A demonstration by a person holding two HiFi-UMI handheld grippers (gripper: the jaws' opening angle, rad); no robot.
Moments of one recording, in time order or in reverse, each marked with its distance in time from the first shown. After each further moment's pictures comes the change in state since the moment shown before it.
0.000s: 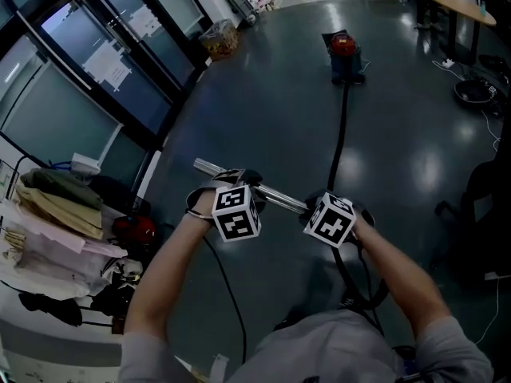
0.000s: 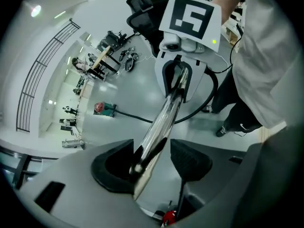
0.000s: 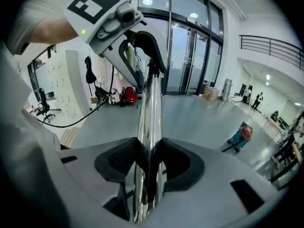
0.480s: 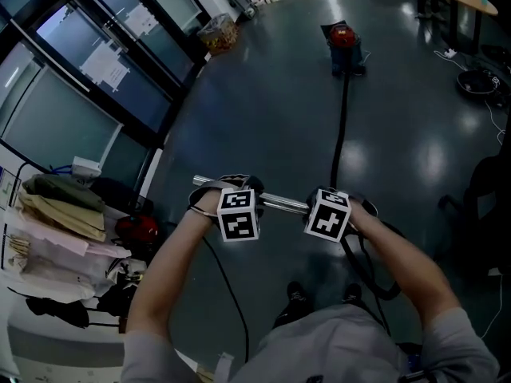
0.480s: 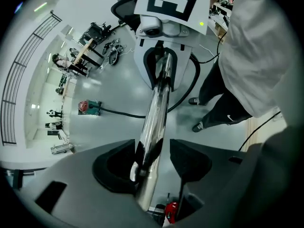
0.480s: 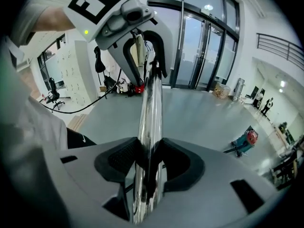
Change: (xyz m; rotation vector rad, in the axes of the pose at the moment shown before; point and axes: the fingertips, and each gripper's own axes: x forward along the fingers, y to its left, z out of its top) left arm 0.039 -0.012 -0.003 0.092 0.077 -0.152; right arm 0.011 -0.017 -0.018 -0.109 0.098 0.085
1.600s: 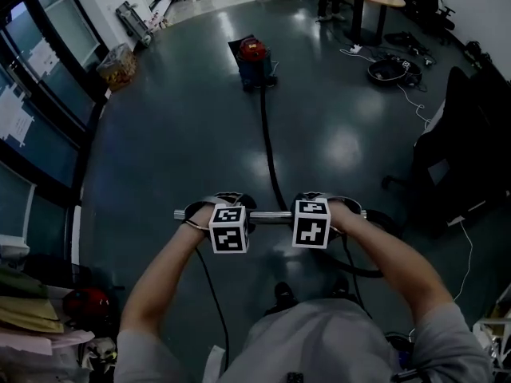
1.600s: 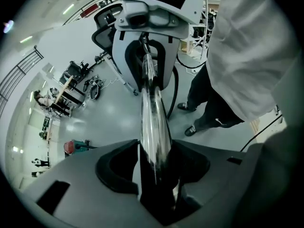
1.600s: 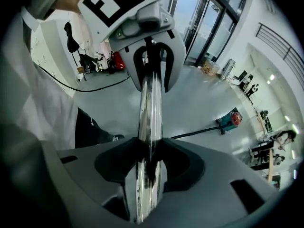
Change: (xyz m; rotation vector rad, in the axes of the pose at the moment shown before) left arm 0.109 0.053 -0.046 0.358 -0.371 -0.097; right arm 0.078 -0.057 0.027 0.082 0.358 -0.141
